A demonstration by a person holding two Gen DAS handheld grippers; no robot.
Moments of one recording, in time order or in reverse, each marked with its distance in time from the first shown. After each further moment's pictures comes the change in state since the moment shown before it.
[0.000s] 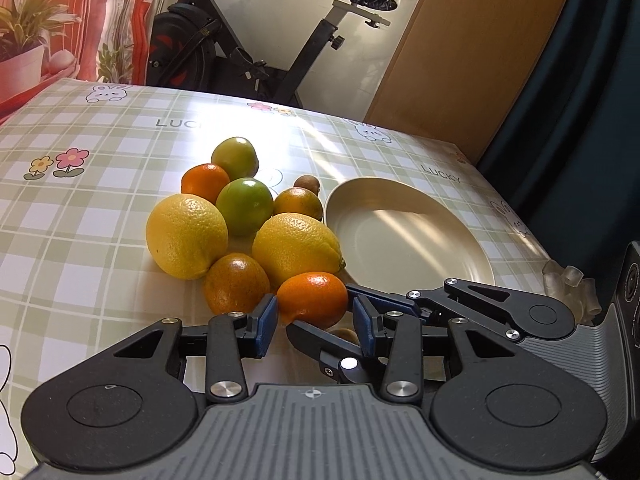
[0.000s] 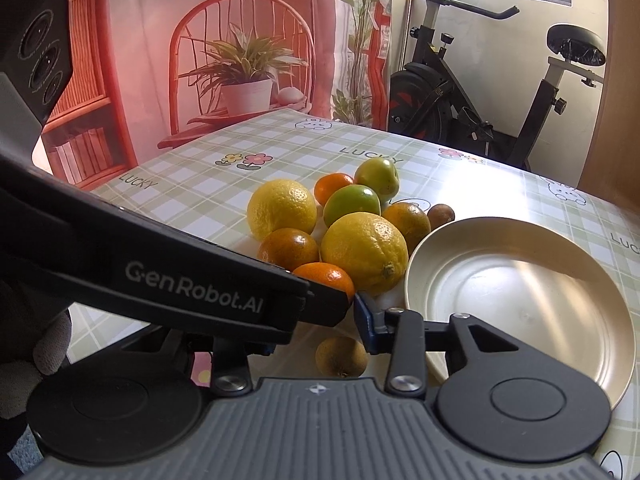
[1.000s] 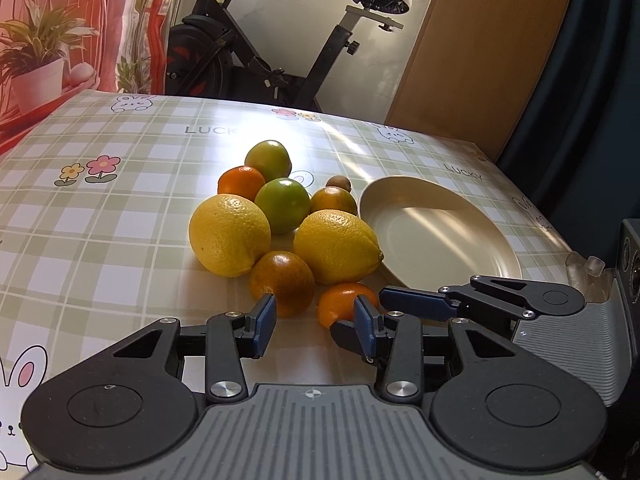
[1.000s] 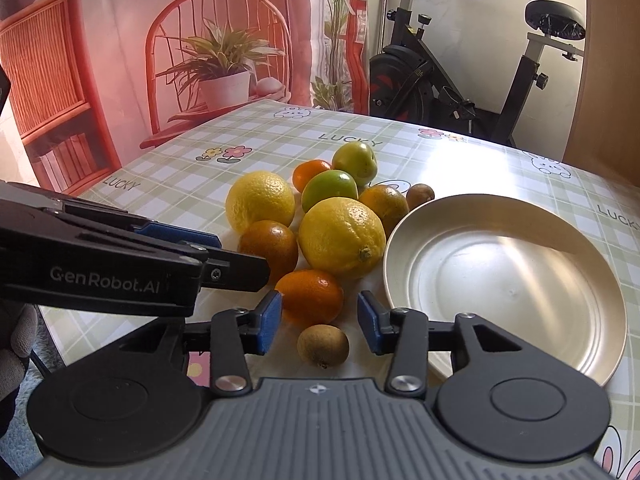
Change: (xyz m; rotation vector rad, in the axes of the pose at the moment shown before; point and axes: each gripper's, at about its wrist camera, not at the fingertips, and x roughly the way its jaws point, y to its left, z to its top) left arm -0.004 0.013 -0.007 0.009 -0.005 0.056; right arm 0.002 -0.007 -0.001 0.065 0.051 -0.027
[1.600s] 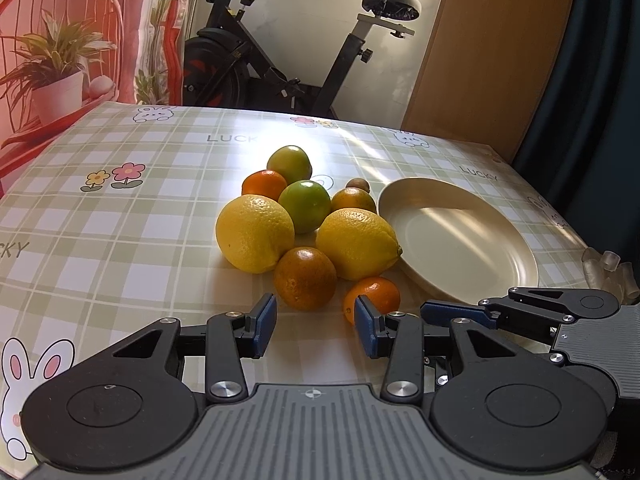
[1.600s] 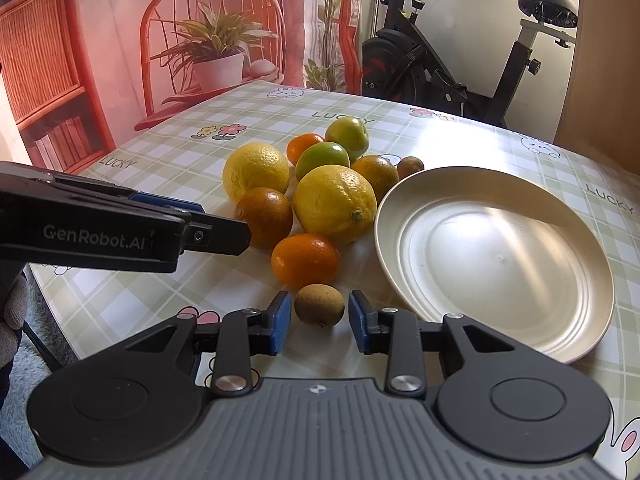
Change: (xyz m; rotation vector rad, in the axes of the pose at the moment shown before) left arm -0.012 0.002 -0.010 0.030 -0.035 0.085; right arm -0.011 -0.001 -0.012 0.009 0.044 -0.029
